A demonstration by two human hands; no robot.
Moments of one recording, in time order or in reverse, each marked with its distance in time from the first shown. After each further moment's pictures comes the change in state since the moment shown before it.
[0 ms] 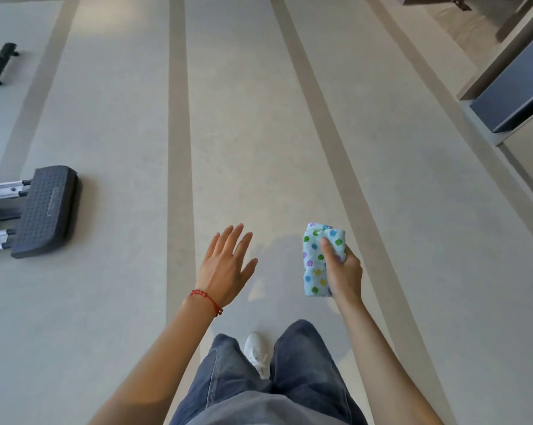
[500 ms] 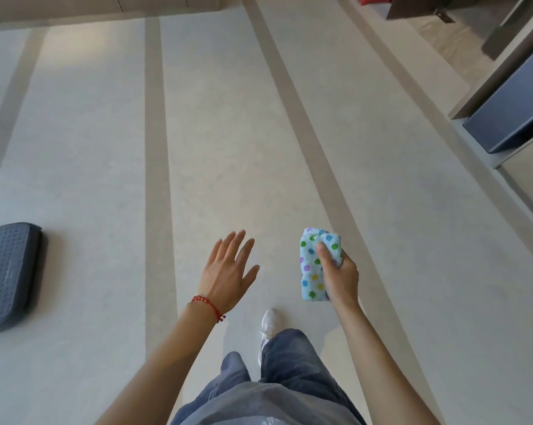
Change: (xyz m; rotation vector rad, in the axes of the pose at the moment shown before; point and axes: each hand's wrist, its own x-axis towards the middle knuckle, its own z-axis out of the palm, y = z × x) left_hand 0.271 -0.040 -0.001 0.025 -0.031 0.059; right_hand 0.233 -0.110 0.052 0.011 0.057 0.014
